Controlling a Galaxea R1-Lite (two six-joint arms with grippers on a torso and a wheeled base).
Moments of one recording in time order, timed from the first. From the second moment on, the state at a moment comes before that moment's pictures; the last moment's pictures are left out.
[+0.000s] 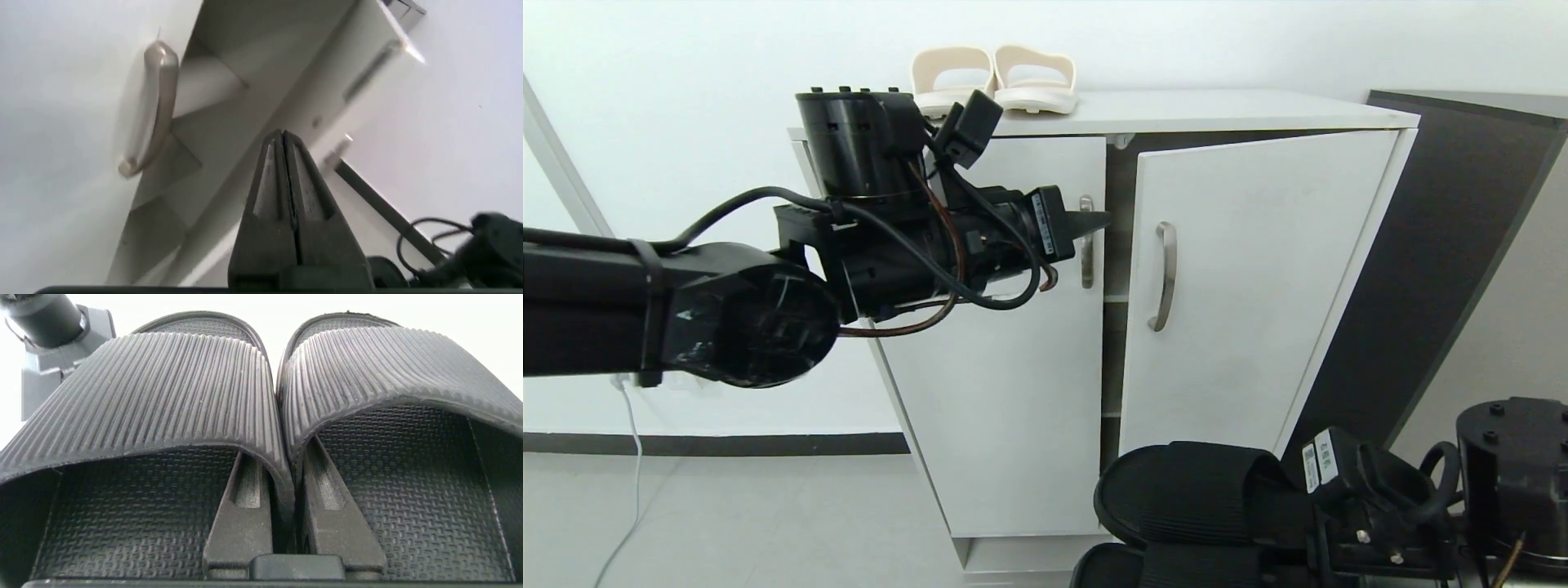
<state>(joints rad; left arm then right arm) -0.57 1.78 -1.28 -0.52 -0.37 -0.40 0.76 1.46 -0.39 -0.67 0.41 -0.19</state>
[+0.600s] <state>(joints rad) -0.59 1.90 -1.32 -0.62 -0.37 -0.40 0.78 1.46 -0.38 -0.67 0.41 -0.19</state>
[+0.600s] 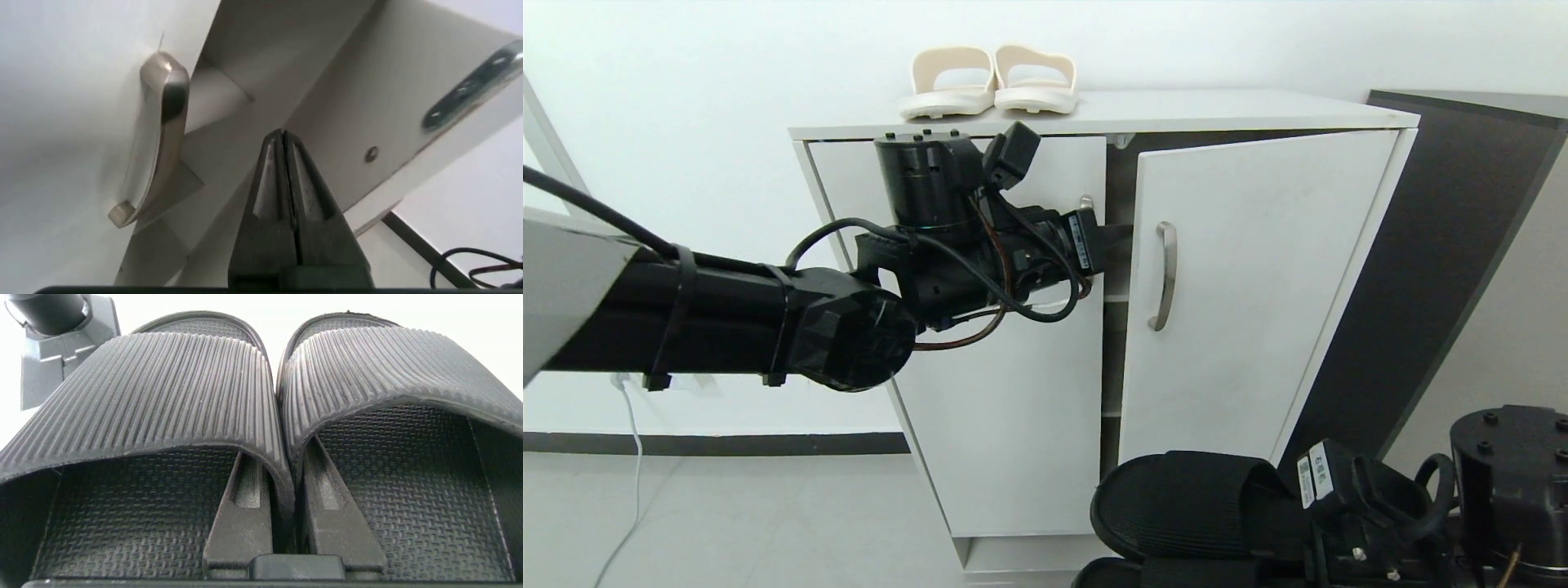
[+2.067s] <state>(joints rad) -0.73 1.85 -1.20 -0.70 -0.34 -0.38 0.89 1.43 -0.29 -0.67 0.41 -0.24</state>
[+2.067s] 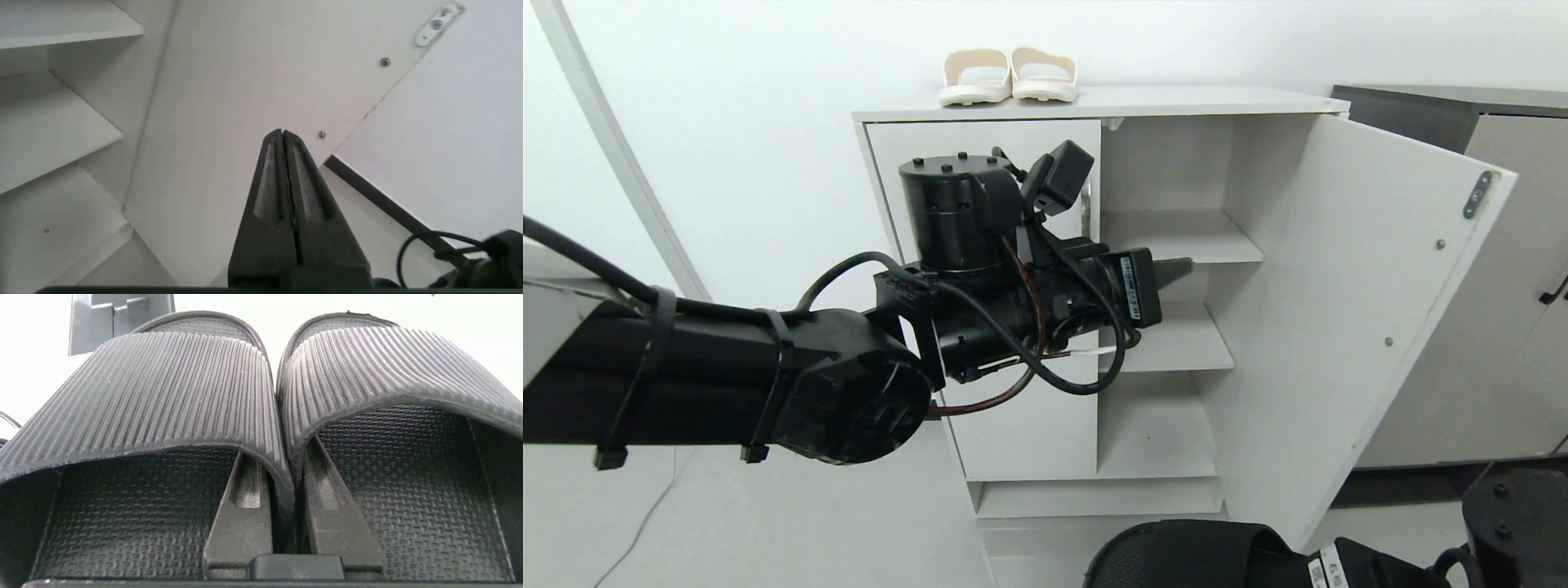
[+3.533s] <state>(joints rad) -0.31 0.67 -0.87 0.23 -0.13 -0.30 0.74 1.73 -0.73 -0.67 -0.46 0.21</state>
